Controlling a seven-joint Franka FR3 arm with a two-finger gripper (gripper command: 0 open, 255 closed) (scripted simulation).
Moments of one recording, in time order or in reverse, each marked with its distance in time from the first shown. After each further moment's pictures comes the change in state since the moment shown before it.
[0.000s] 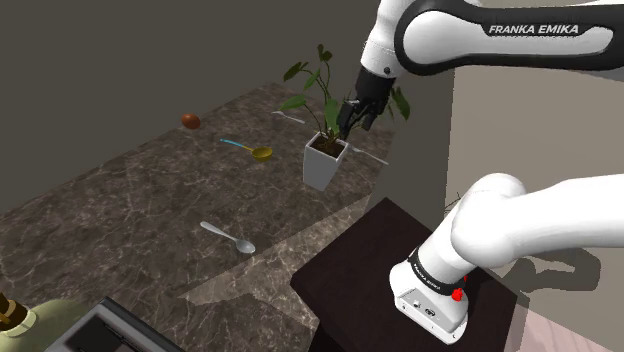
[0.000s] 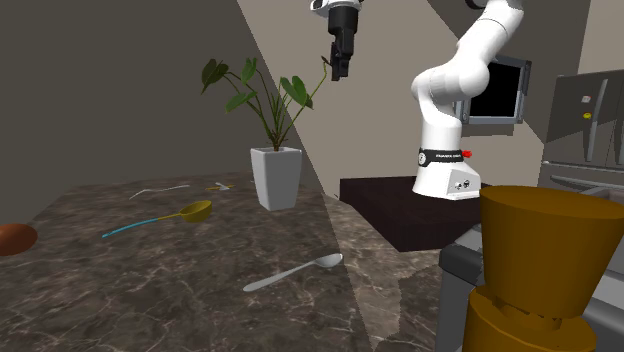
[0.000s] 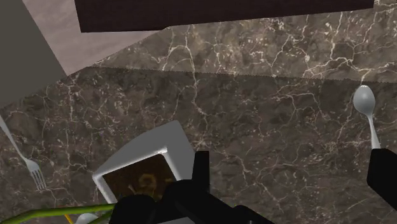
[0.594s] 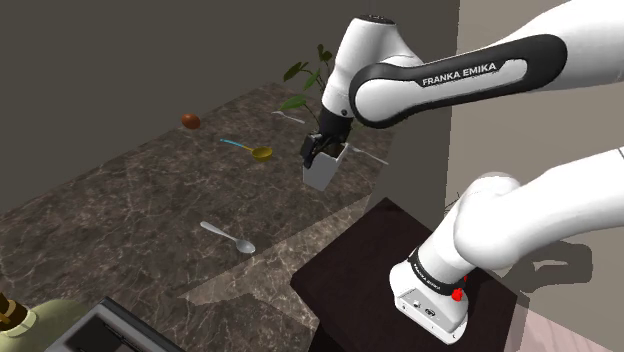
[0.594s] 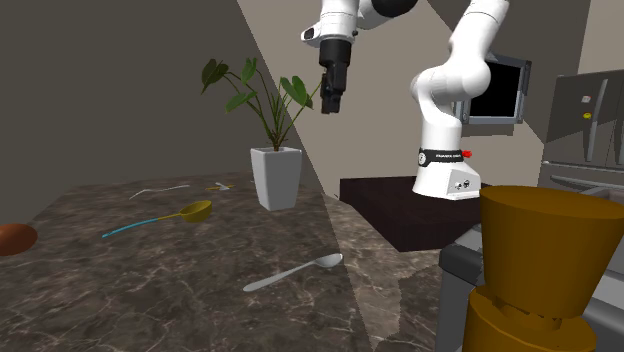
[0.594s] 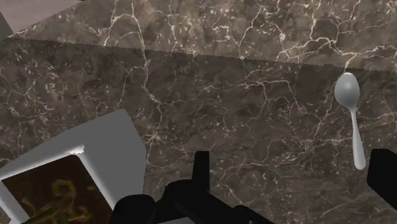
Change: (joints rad) arm 0.064 0.210 0.073 -0.104 0.069 0.362 0.051
